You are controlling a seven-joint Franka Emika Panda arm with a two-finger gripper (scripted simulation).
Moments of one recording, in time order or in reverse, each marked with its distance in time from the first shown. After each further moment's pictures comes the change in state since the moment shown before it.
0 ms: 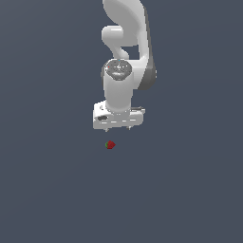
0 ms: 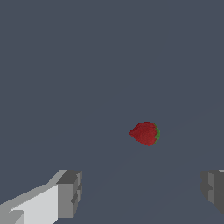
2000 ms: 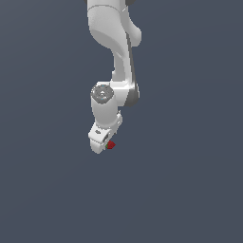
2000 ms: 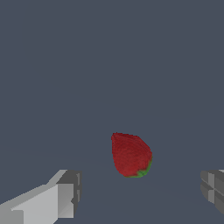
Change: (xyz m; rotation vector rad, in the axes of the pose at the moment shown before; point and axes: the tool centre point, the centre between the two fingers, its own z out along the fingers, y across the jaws) arm 0.005 0.043 0.080 0.005 0.044 -0.909
